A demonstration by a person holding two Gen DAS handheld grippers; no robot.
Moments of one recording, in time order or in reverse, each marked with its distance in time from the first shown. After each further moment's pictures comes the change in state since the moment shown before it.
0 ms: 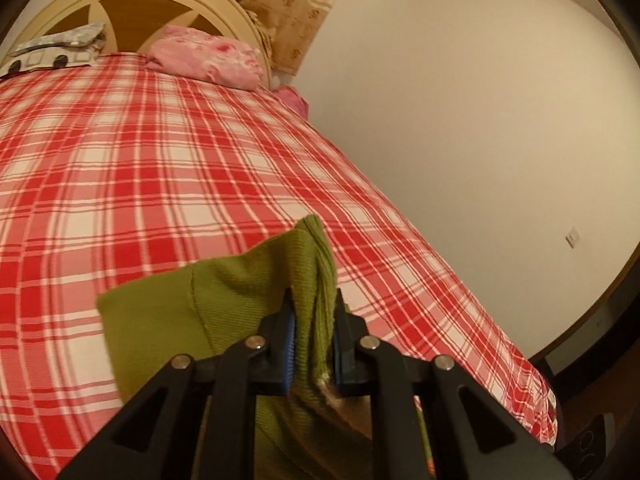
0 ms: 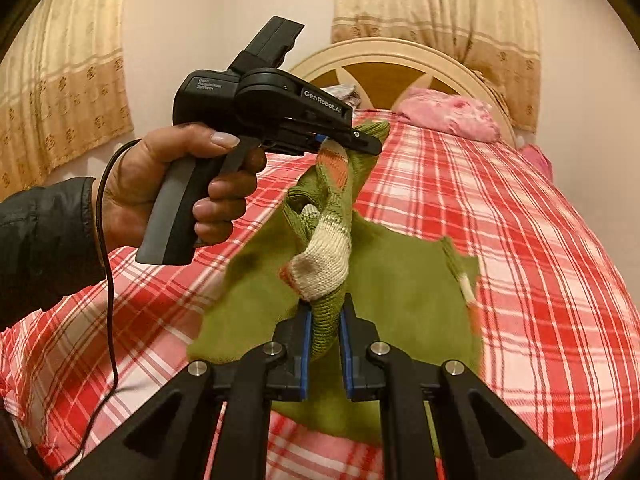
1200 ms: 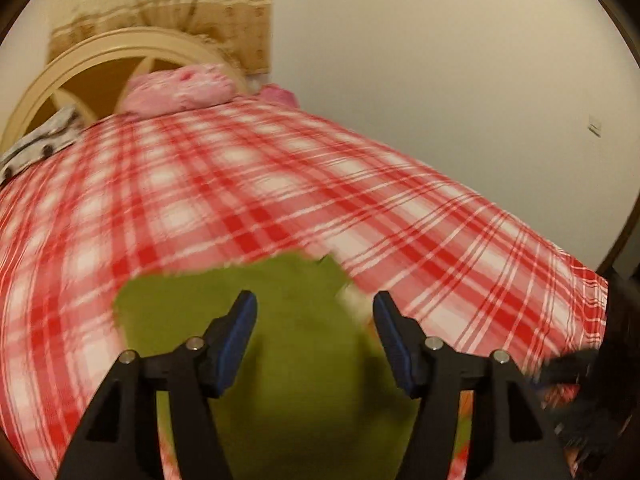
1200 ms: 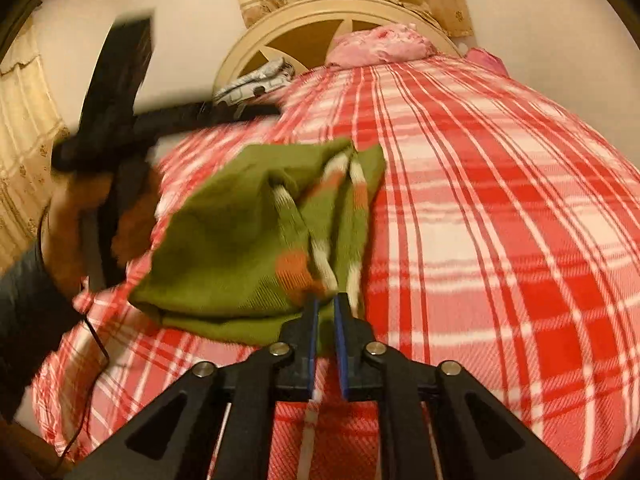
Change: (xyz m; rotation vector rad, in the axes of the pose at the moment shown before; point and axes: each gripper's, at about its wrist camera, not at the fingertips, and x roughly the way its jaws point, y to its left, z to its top) left arm -0.002 -0.075 -0.063 0.310 0.022 0.226; right arm -0.023 -0.106 -0.069 0.341 0.094 0.039
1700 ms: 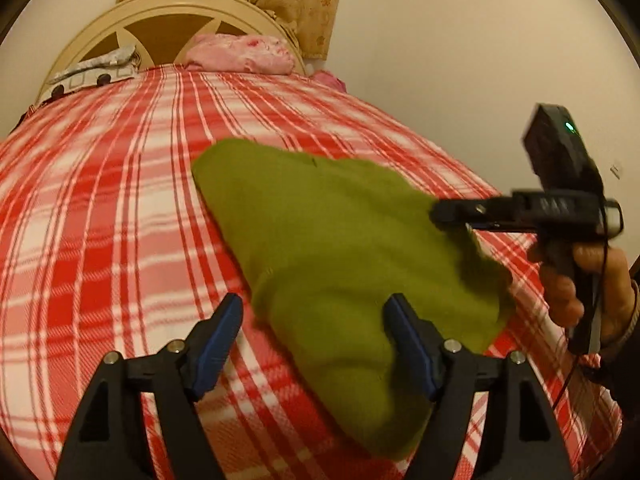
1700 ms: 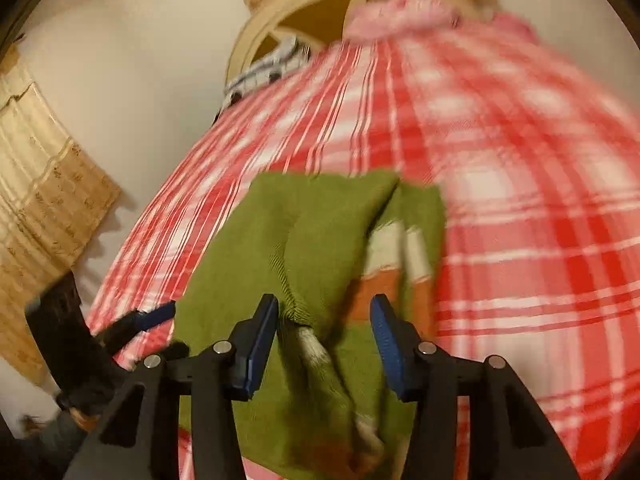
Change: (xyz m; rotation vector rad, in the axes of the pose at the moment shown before) left arm -0.034 0.042 -0.102 -0.192 0.016 0.041; right arm 0.091 0.001 0.090 0.102 0.152 0.173
